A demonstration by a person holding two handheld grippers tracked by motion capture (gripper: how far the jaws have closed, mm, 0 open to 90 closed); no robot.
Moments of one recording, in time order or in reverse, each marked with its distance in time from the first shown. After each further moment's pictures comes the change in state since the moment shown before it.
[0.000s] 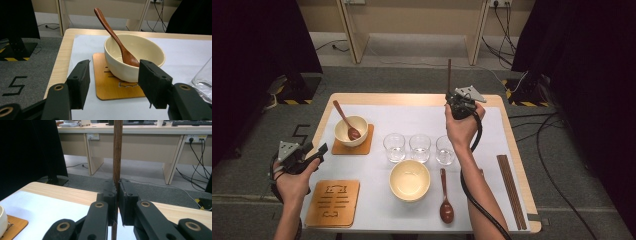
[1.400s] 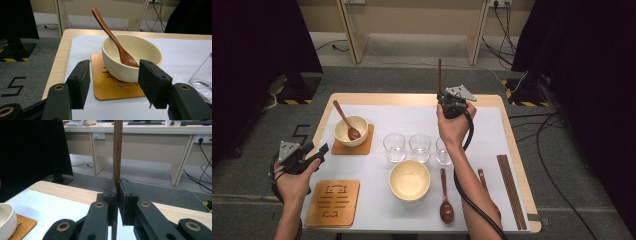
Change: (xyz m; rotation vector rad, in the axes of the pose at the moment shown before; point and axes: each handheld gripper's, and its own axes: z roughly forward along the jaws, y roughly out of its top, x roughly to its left) left arm -0.003 0.001 -0.001 -0.001 -0.008 0.005; right arm 0.020 0.000 0.012 0.003 0.036 -0.009
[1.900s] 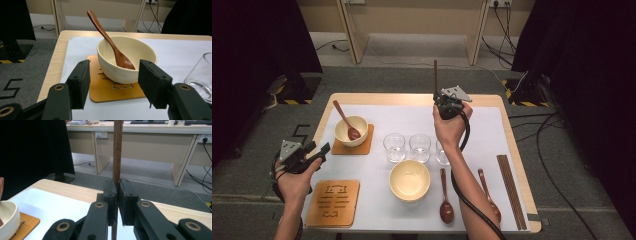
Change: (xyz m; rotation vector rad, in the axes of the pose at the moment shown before) left arm -0.004 0.003 0.000 -0.004 -0.021 0.002; right arm 0.009 -0.003 0.005 0.006 0.013 -0.012
